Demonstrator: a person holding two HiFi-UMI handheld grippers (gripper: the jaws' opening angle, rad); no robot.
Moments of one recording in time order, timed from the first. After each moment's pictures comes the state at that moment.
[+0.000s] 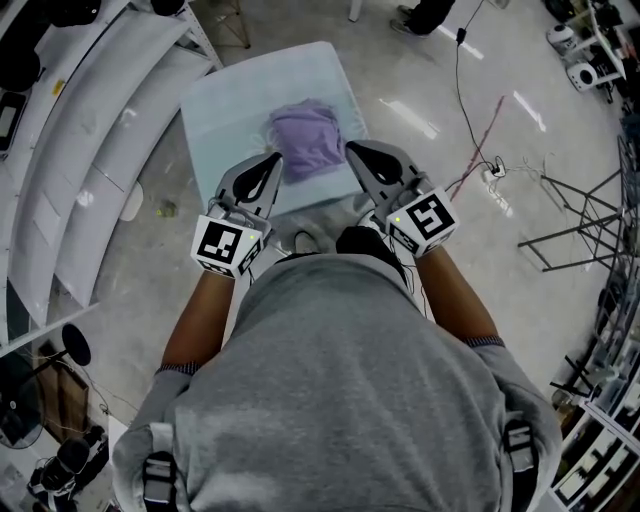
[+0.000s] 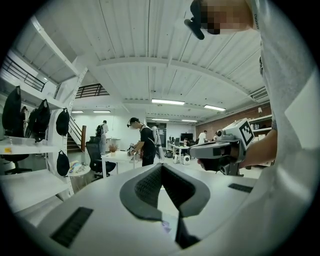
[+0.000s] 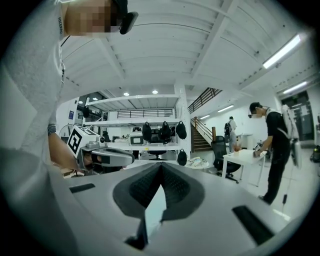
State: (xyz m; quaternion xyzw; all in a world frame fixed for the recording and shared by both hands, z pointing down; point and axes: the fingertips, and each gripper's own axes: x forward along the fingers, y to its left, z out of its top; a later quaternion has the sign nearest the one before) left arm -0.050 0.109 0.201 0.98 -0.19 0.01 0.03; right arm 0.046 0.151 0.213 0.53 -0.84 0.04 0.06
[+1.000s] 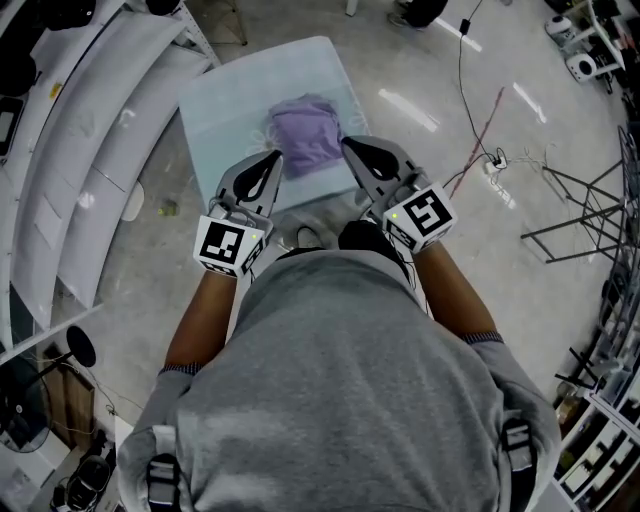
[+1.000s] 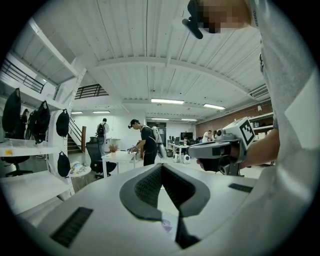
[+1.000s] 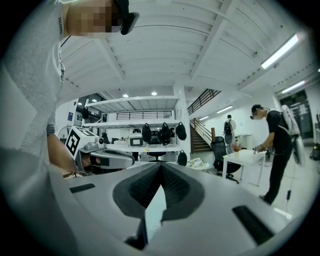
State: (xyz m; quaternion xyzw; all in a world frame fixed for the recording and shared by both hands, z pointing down) left arm -0.053 0.114 0.204 0.98 -0.19 0.01 0.02; right arm 0.038 0.152 0.215 0.54 -0.84 0.04 0.05
